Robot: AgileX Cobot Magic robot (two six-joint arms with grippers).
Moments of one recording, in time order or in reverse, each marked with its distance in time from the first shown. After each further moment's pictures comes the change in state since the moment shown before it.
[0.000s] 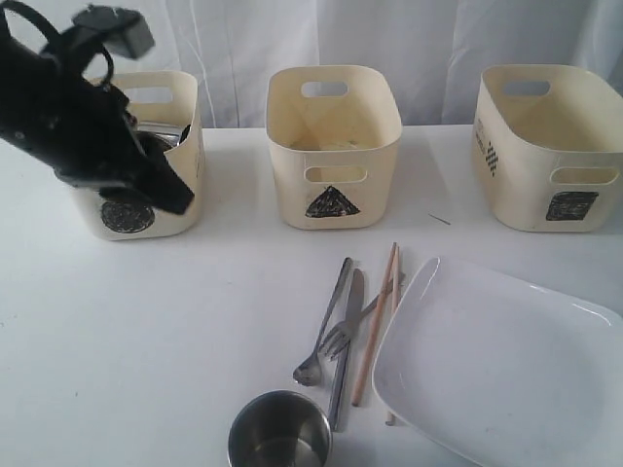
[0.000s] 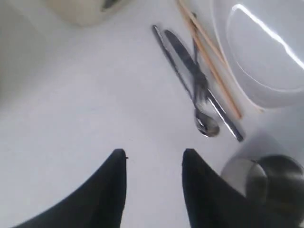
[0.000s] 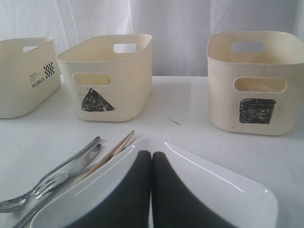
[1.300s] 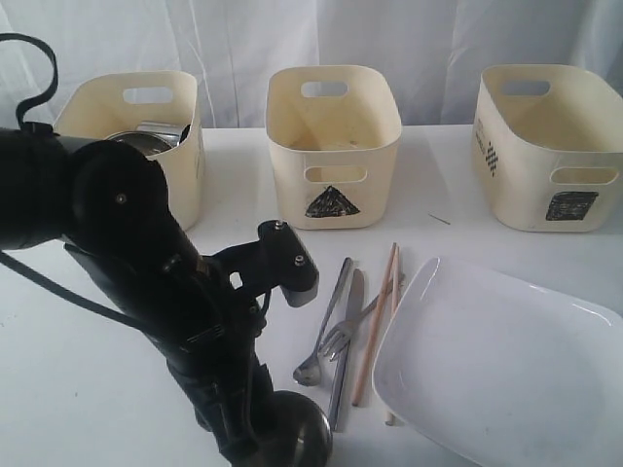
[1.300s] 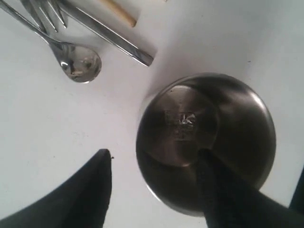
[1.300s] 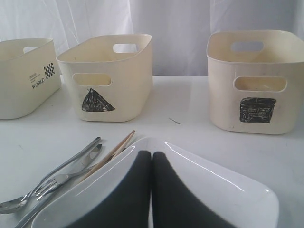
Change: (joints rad) left arm -0.438 0.142 0.194 0.150 -0.124 0.002; right arm 0.000 0.000 0.000 0.000 0.000 0.006
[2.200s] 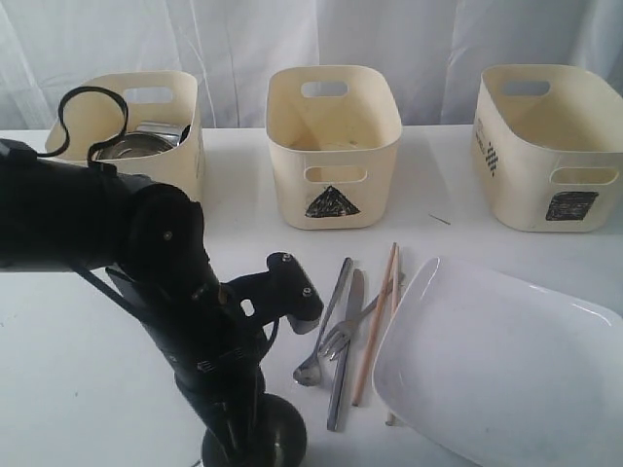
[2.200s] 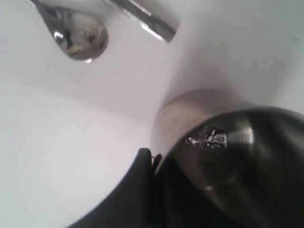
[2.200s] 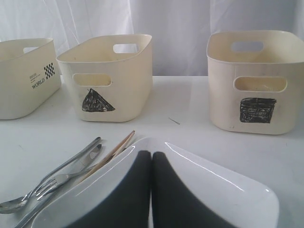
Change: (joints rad) left arm 0.000 0.115 0.000 0.066 -0.027 -0.046; right arm 0.000 0.000 0.000 0.000 0.000 0.000
